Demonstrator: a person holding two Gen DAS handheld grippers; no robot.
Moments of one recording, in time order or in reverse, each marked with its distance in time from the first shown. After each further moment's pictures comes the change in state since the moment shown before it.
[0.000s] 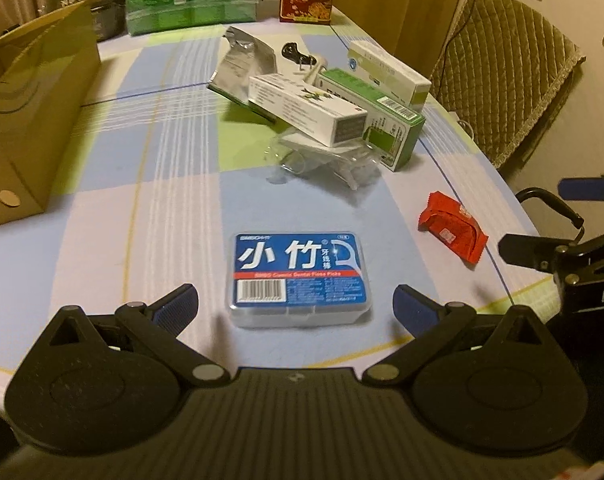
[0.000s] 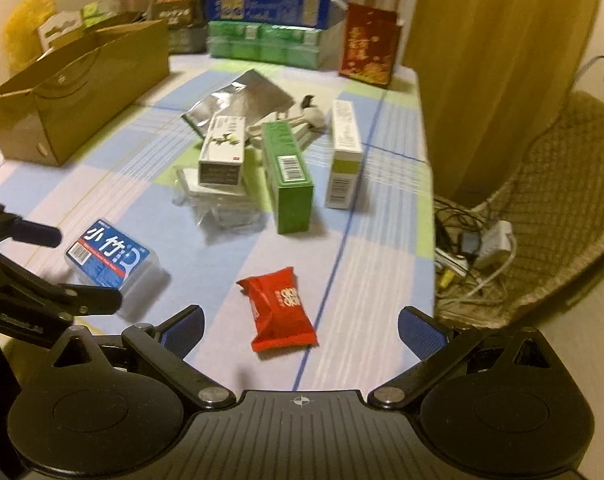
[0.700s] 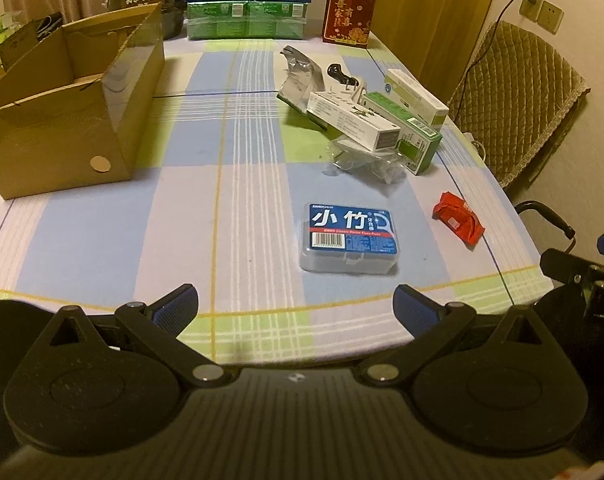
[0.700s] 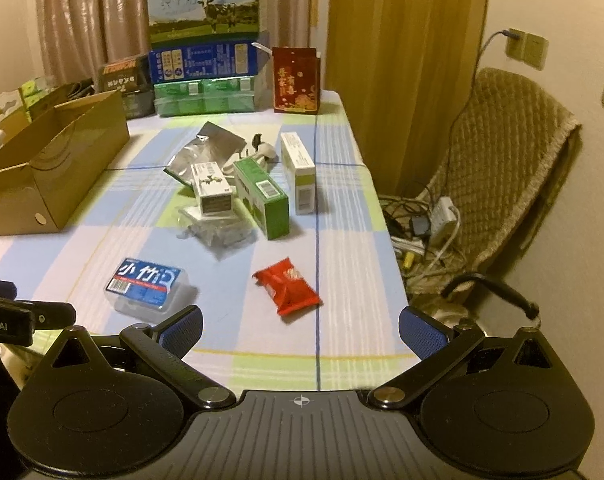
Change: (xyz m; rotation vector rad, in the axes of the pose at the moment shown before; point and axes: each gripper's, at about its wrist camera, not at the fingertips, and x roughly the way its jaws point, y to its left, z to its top) left arm -0.084 0.037 -0.030 -0.069 -0.028 0.031; right arm -0.088 0.042 -0.035 0.253 -0.126 -0.148
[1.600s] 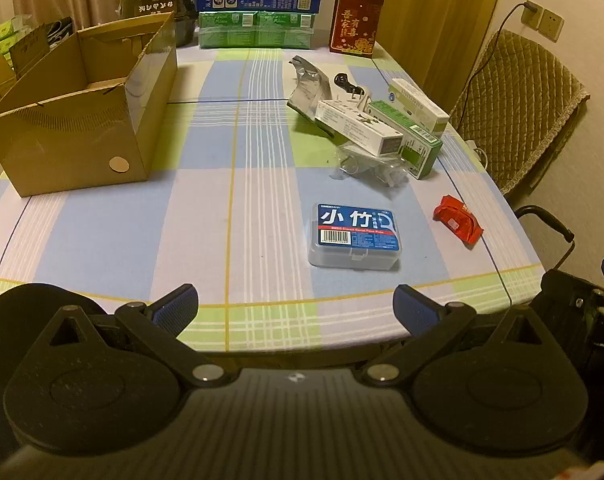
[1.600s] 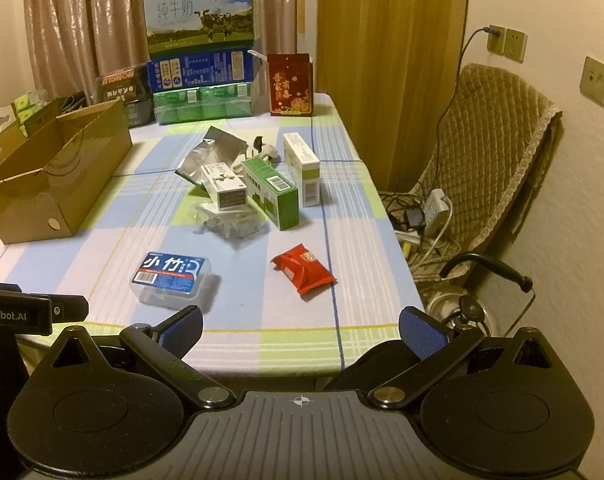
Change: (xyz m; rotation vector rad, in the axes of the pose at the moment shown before) left arm -0.023 0.005 -0.010 -0.004 -0.029 0.016; right arm -0.032 0.029 -0.023 0.071 -0.015 -0.033
